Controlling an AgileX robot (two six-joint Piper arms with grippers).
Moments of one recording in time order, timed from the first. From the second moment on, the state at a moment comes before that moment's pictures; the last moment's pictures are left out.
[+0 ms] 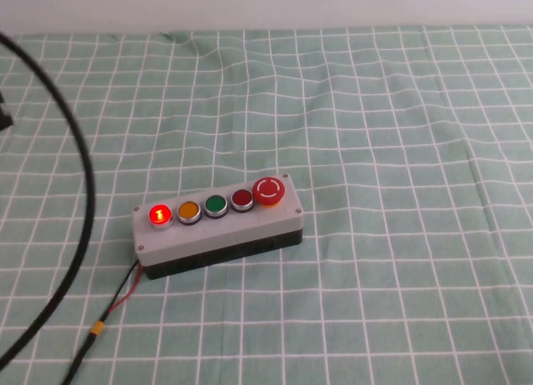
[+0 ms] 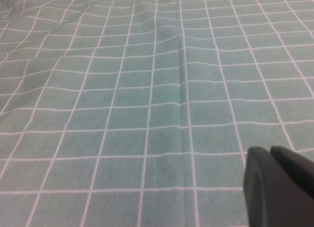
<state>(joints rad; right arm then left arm) 0.08 -0.01 0.03 0.07 0.34 0.07 -0.19 0.82 -0.94 -0.12 0.54 -0.10</state>
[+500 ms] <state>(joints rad) 0.08 -0.01 0.03 0.07 0.34 0.07 -0.26 1.34 -1.23 -0.12 0.90 -0.01</state>
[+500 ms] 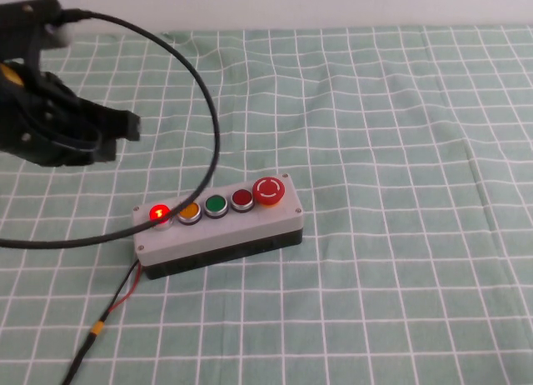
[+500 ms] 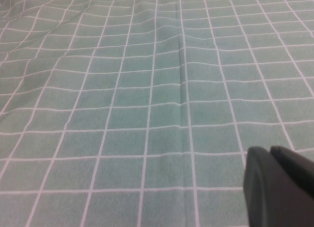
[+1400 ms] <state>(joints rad) 0.08 -0.01 0.03 0.07 0.34 0.07 -0.31 1.70 -1.25 -0.11 0.89 -0.01</state>
